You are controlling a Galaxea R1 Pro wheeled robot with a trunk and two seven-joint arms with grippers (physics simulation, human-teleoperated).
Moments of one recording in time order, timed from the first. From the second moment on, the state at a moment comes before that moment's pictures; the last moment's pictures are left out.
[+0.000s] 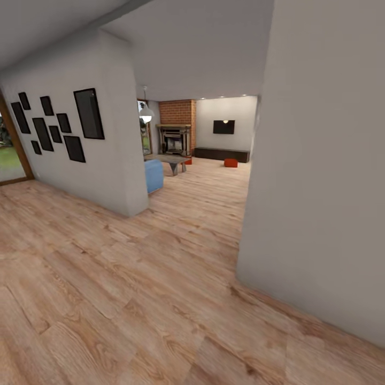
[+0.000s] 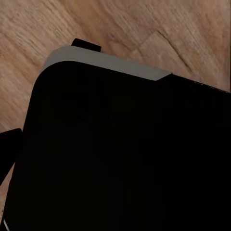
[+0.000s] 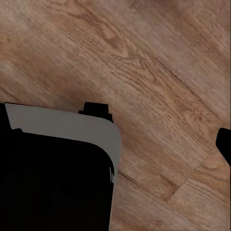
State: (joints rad) left arm 0.00 -0.05 0.04 -0.12 0.27 -0.05 0.01; right arm -0.16 -0.04 0.35 0.03 -0.21 -0.16 -0.04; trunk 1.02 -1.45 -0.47
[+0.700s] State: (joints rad) left arm 0.00 -0.05 0.04 -0.12 0.27 -0.05 0.01; right arm -0.16 -0.04 0.35 0.03 -0.21 -0.16 -0.04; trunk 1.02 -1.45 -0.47
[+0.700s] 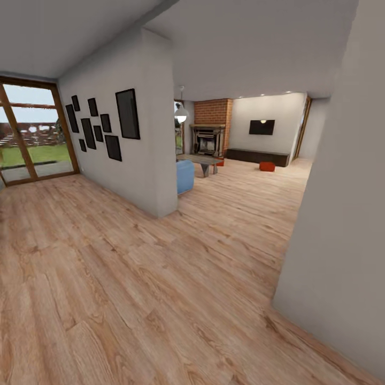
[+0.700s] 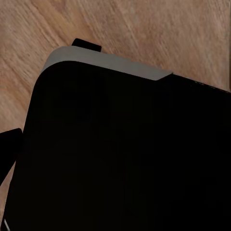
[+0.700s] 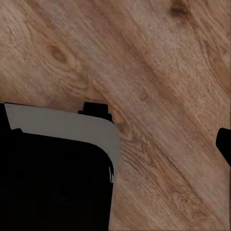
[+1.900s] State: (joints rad) left arm 0.00 -0.05 0.04 -0.12 0.27 -0.05 0.01; right arm -0.16 -0.04 0.35 0.03 -0.21 -0.16 -0.03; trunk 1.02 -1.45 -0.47
